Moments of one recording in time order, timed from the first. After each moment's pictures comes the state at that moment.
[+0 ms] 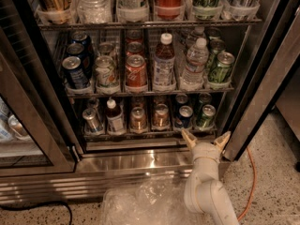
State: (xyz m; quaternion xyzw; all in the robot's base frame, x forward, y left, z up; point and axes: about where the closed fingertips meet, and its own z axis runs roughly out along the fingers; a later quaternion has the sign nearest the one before) arm 0.602 -0.240 0.607 0.05 0.73 -0.13 0.67
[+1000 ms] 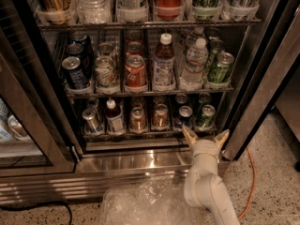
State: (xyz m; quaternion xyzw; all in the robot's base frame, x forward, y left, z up) arm 0.616 -0.247 0.601 0.06 0.73 -0.13 0.67
